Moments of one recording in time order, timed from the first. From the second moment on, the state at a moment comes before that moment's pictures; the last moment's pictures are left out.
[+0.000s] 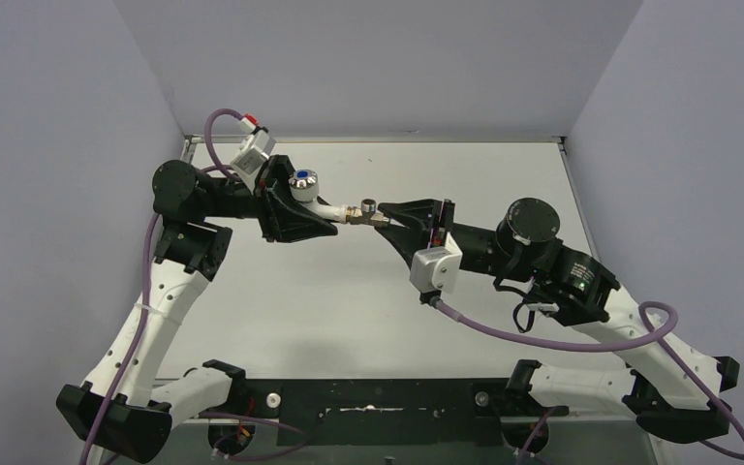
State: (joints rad) left arm -0.34 1.10 1.20 0.36 1.32 -0.70; right arm 1.01 1.01 1.39 -0.37 -0.32 -1.02
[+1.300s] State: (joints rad) left arm -0.33 1.12 1.21 0.33 1.35 -0.62; right arm 1.01 0.95 1.18 -0.04 -0.11 0.44
